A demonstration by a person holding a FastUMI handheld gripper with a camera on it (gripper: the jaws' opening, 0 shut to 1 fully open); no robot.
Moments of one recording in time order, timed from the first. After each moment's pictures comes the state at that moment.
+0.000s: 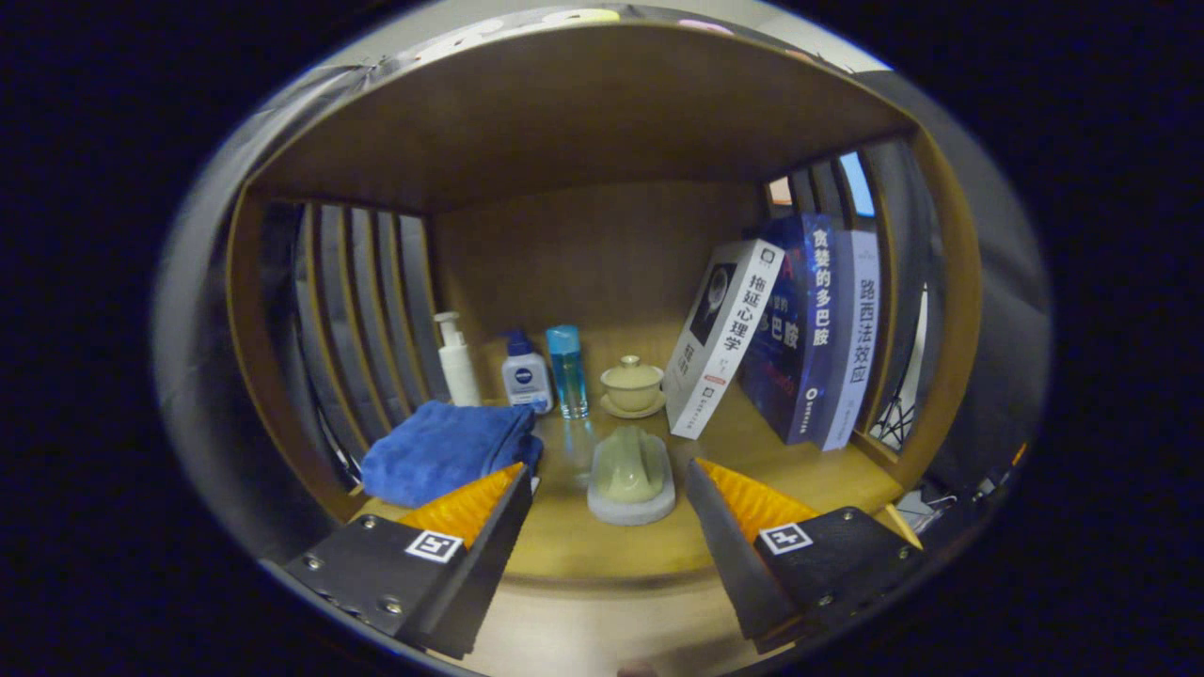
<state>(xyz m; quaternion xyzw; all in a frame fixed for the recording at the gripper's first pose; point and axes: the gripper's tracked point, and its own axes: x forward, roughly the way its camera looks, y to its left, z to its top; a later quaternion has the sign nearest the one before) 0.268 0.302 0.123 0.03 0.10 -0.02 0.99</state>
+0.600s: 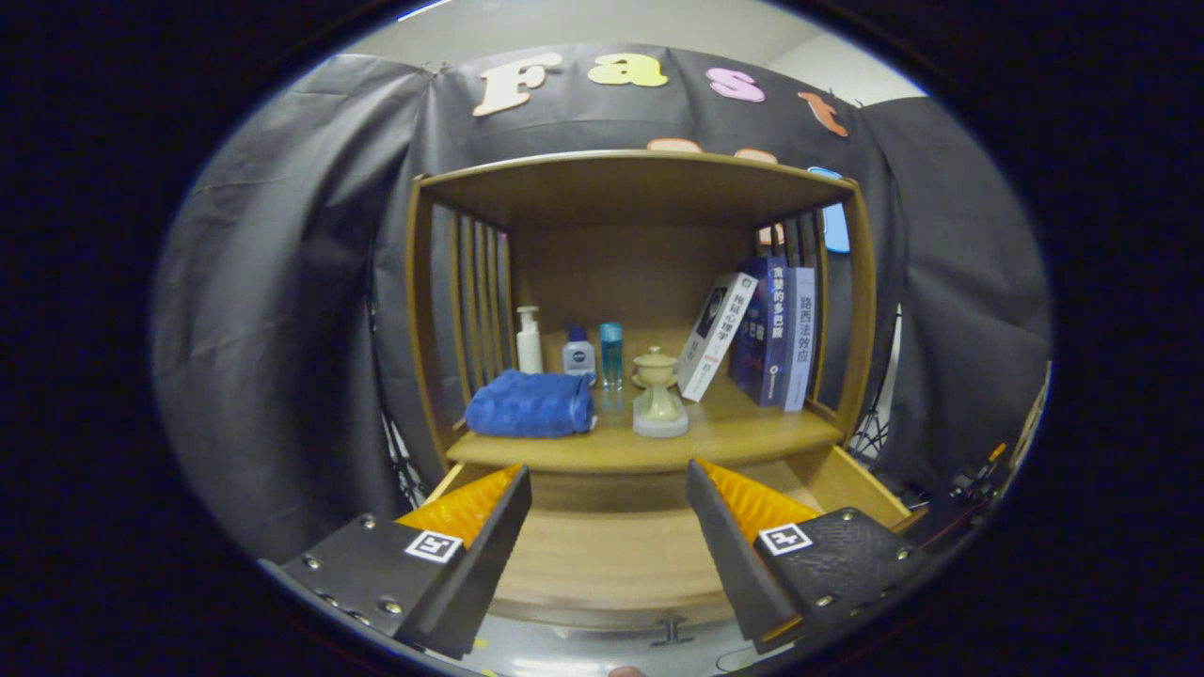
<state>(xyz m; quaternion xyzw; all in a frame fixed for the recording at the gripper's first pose) 0.094 0.361 0.093 0.00 0.06 -0.02 1.00</state>
